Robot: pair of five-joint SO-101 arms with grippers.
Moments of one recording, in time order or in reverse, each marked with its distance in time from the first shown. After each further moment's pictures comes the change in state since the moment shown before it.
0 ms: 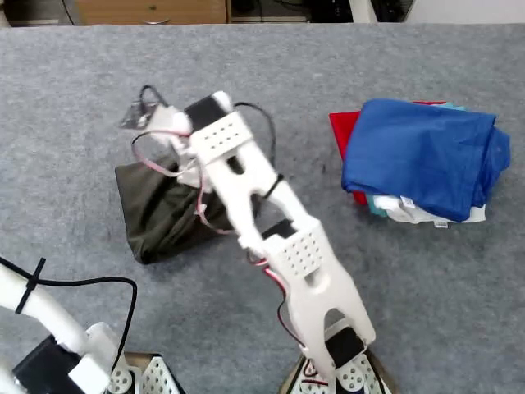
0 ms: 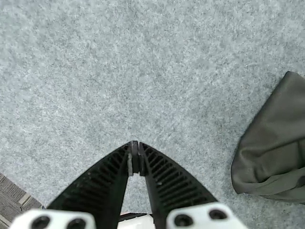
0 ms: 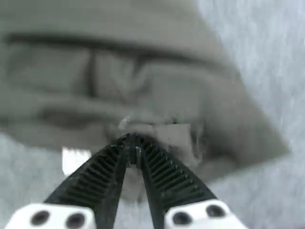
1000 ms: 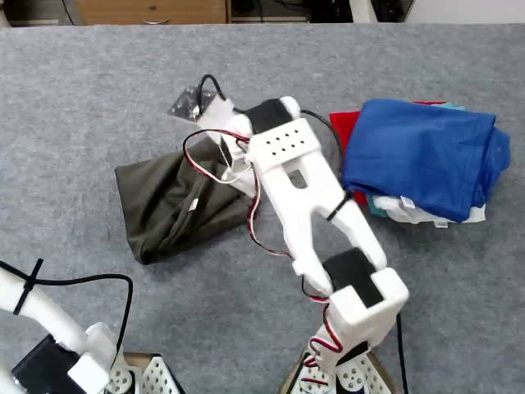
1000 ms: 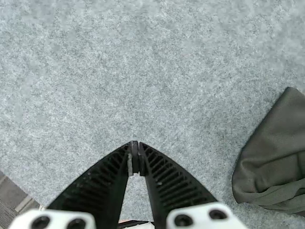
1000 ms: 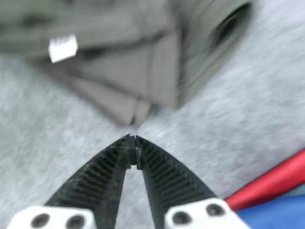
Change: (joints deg) left arm -1.2 0.4 -3.3 0.0 0.0; right arm 6.4 -39.2 48.5 -16.1 -0.2
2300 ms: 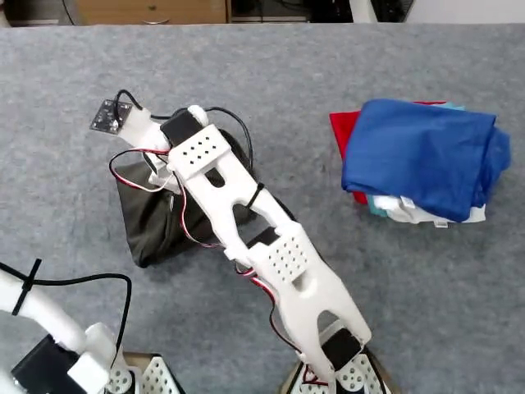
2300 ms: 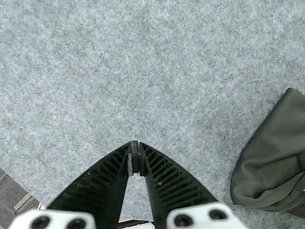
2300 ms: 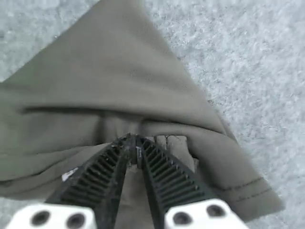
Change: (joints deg) left arm -1.1 0.0 0.0 0.0 0.0; right arm -13.5 43.3 -52.4 5.1 -5.0
